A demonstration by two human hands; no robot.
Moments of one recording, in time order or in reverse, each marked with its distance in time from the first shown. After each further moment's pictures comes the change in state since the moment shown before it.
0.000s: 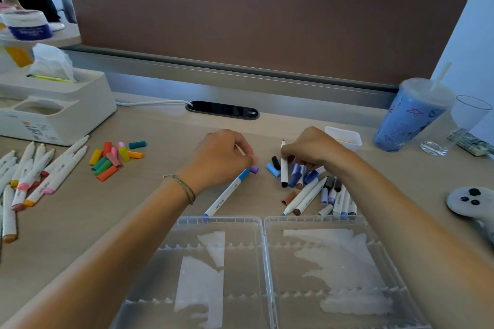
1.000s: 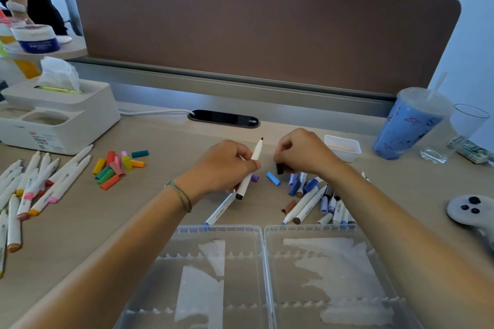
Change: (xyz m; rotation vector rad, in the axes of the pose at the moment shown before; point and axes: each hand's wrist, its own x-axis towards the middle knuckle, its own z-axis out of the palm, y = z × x) left_hand -0.008 0.017 -0.008 -0.213 -0.172 -0.080; right_hand 0.005 -0.006 0.009 -0.105 0.063 -0.268
